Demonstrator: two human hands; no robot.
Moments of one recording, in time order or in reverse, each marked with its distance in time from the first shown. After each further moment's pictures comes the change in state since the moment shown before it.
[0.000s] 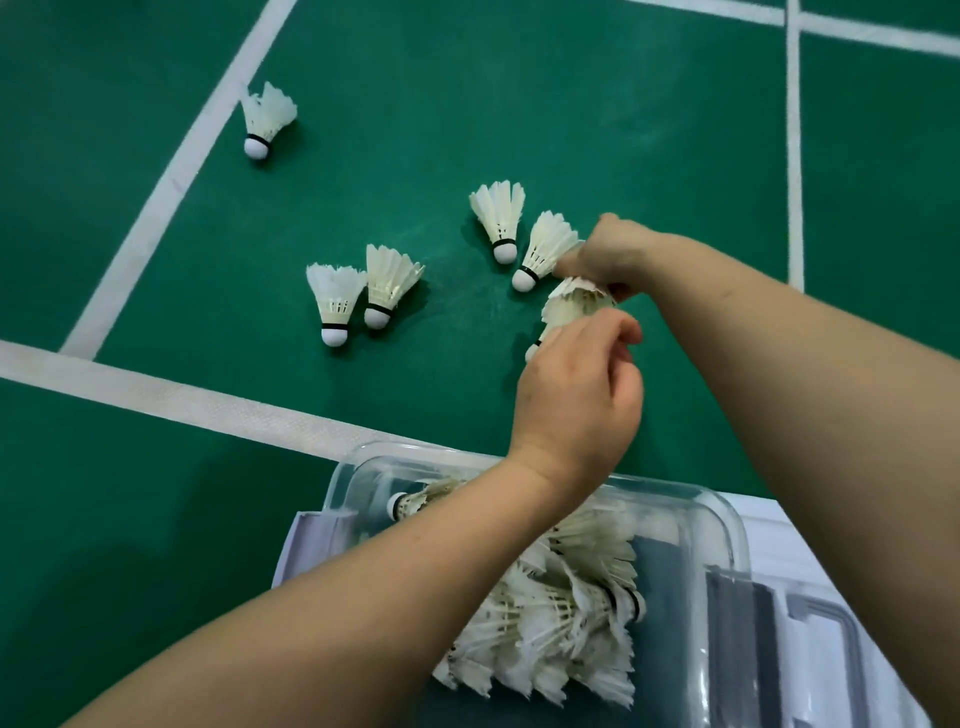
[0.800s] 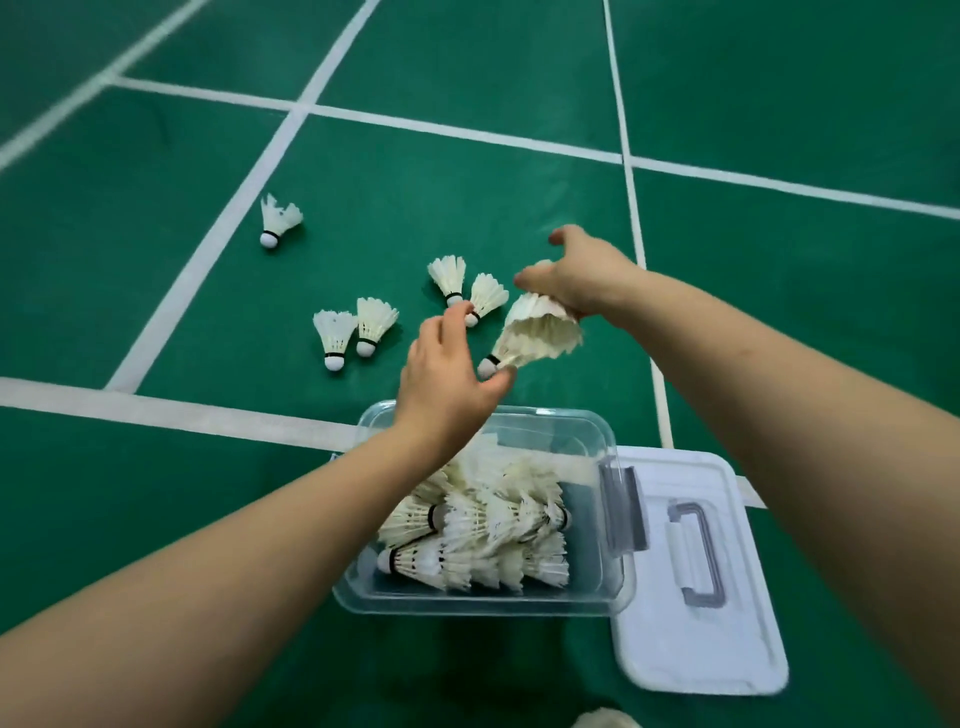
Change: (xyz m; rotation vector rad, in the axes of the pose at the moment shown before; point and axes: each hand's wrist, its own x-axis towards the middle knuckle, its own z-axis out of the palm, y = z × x) left_hand -0.052 0.035 -0.101 0.283 -0.157 -0.077; right_hand -0.209 -0.002 -0.041 0.206 0.309 -0.180
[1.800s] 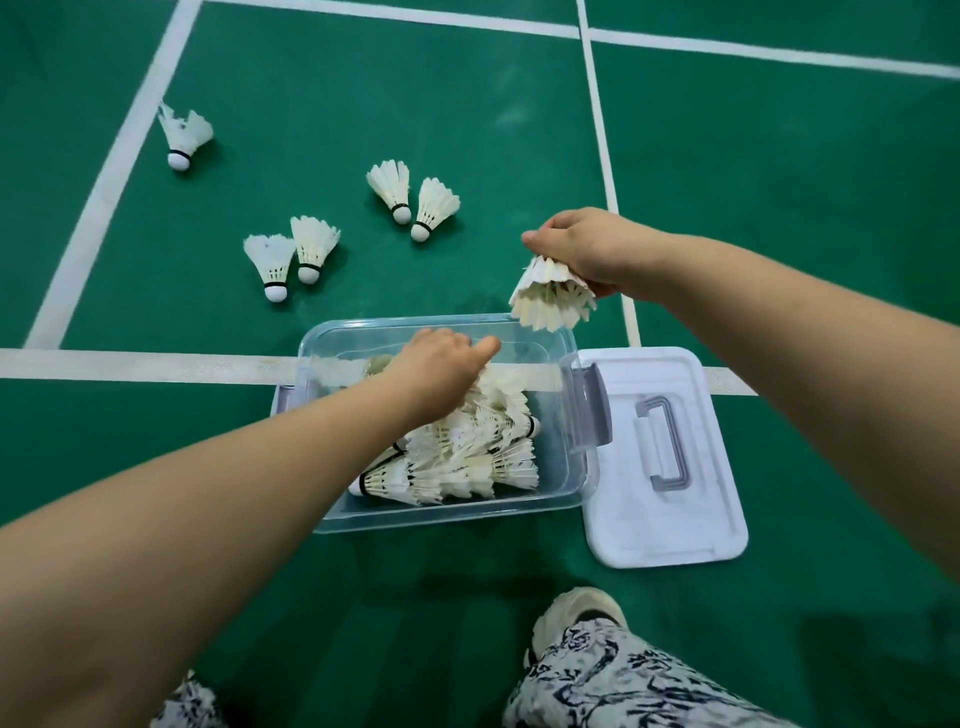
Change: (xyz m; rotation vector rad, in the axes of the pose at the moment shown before) left_hand -0.017 -0.023 0.064 0.709 -0.553 0.555; right_hand -0.035 0.084 0.015 0.252 -0.196 0.123
